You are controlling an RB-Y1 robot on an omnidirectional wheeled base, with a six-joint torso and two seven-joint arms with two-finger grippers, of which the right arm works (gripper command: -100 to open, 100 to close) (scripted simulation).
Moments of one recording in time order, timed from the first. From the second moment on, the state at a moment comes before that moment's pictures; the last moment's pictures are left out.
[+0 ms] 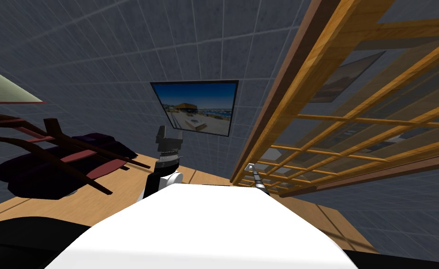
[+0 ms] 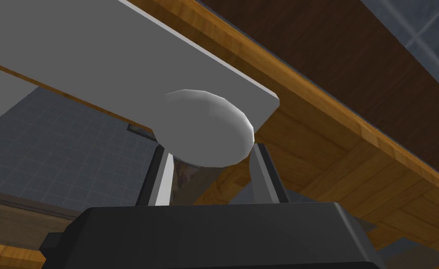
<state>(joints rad) 0.14 -0.19 -0.38 -0.71 0.30 -1.06 0.16</state>
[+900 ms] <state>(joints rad) 0.09 -0.20 -0.33 -0.66 0.21 -1.05 -0.06</state>
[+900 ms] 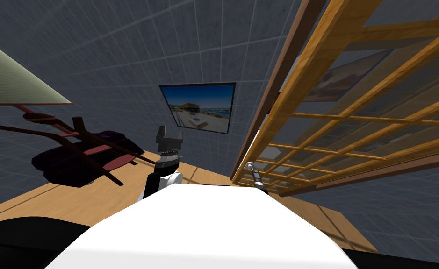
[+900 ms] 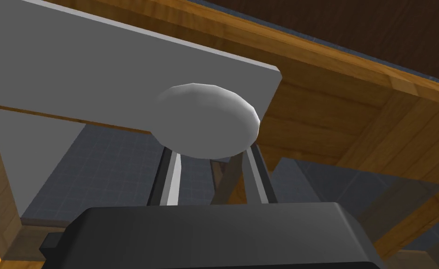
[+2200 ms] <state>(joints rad) 0.02 -0.21 -0.26 -0.58 0.09 -1.02 -0.38</state>
